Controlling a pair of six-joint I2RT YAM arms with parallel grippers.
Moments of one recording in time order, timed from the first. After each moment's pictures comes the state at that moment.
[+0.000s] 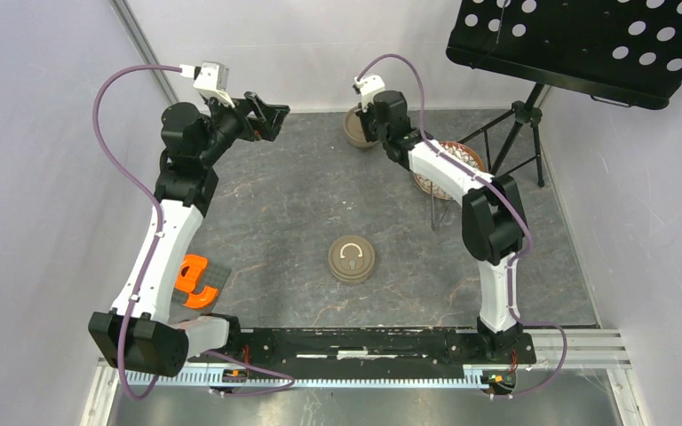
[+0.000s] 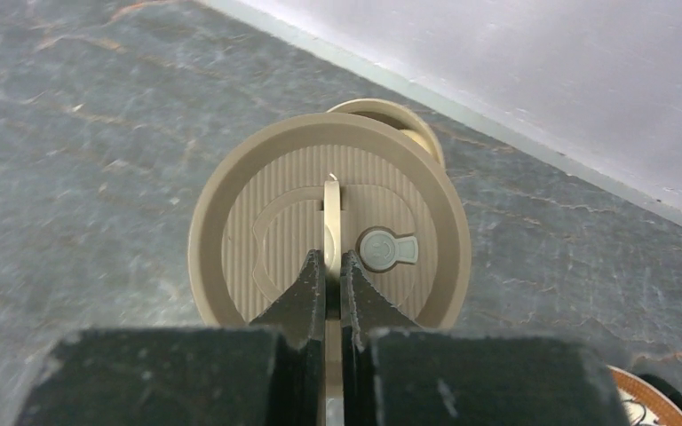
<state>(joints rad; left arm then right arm) -0.14 1.21 1.28 -0.02 0.36 -0.25 0.53 2.04 1.70 -0.03 0.13 -0.10</state>
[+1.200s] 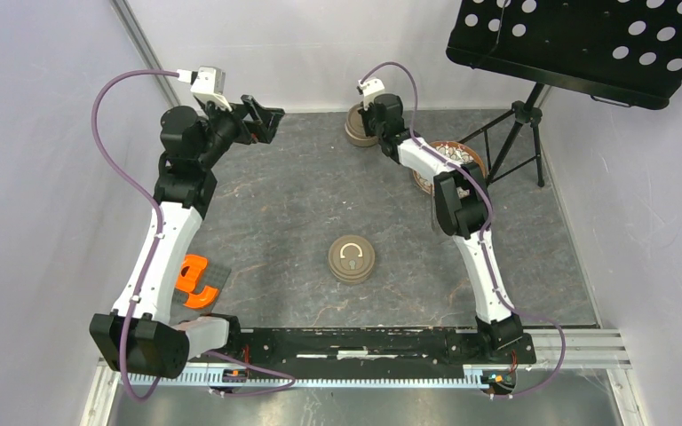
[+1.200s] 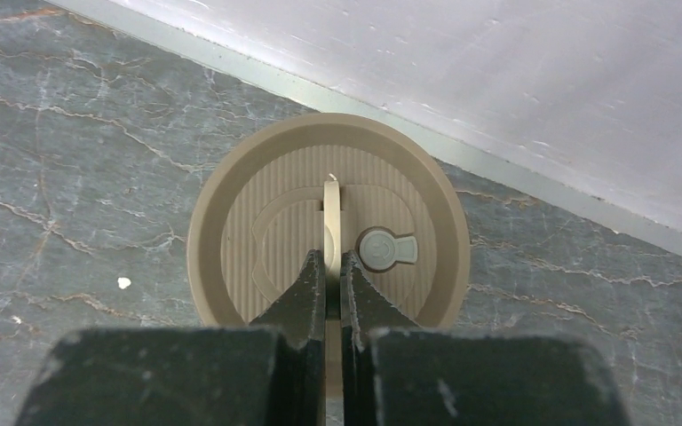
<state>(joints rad) -0.11 1.20 1.24 -0.03 0.34 -0.25 0.43 2.48 2.05 0.11 0.09 -0.11</state>
